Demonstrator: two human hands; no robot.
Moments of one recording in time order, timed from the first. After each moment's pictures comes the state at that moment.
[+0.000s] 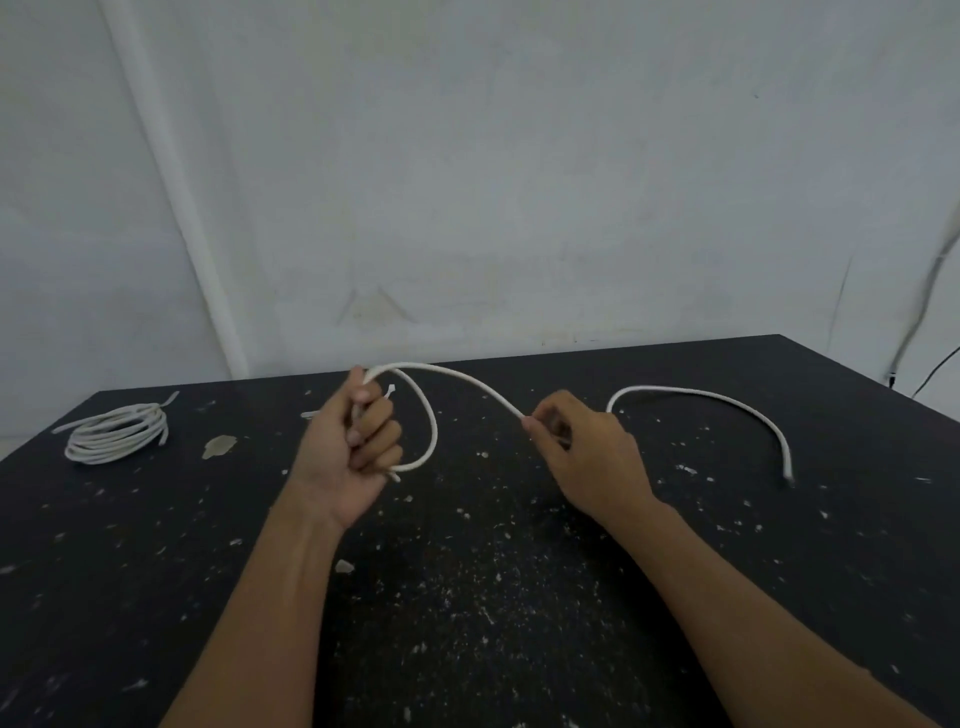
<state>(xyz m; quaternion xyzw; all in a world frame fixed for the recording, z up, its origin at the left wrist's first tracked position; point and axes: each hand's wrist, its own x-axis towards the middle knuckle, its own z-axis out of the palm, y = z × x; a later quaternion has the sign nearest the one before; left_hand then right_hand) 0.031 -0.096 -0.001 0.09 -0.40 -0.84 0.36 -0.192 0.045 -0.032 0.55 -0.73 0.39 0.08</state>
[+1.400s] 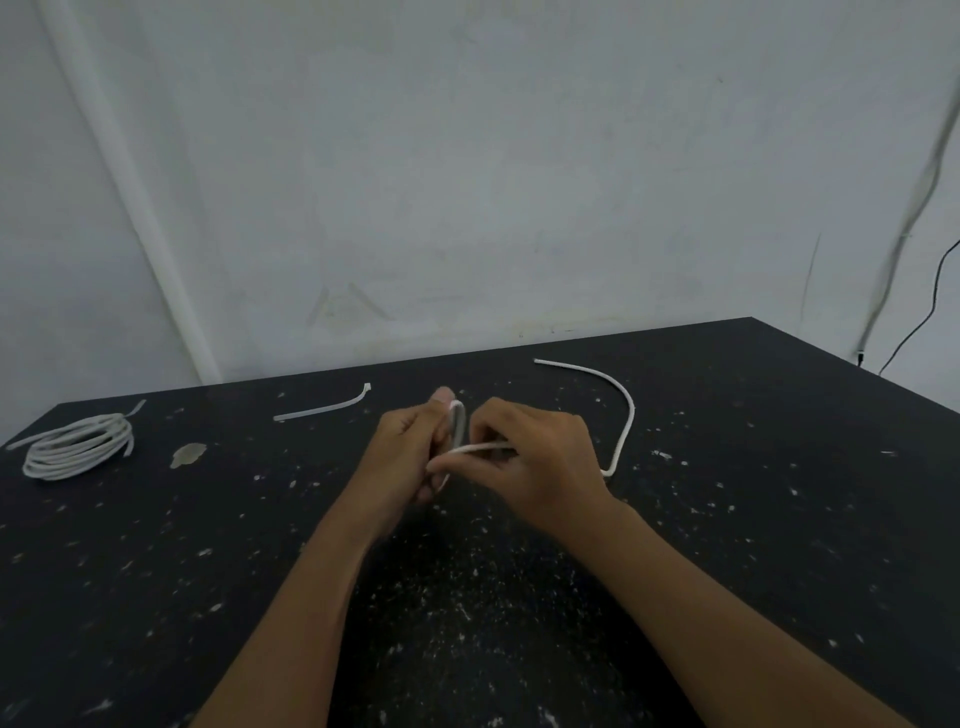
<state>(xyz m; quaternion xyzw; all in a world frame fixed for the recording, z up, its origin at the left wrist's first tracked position) -0.018 -0.046 -0.006 0.25 -0.70 -0.59 0.34 -0.157 0.050 -0.022 0.65 -0.54 0.47 0.25</state>
